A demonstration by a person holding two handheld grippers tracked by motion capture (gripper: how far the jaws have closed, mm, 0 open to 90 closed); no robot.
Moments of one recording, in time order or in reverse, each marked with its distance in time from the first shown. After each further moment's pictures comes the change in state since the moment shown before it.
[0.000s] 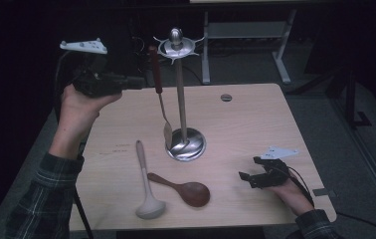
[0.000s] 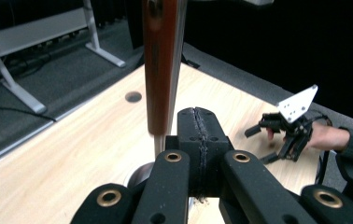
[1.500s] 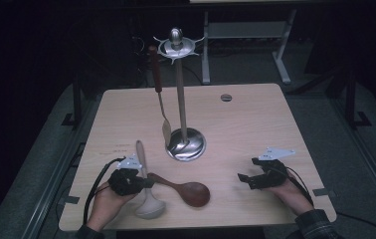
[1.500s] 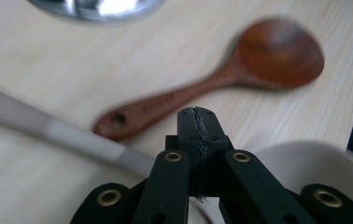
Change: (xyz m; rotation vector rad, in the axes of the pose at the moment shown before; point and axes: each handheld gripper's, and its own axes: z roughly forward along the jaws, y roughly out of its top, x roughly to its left) left arm -0.037 -0.251 0.094 0.349 -0.030 -0.066; right arm 0.001 0.000 0.004 0.025 0.014 -0.022
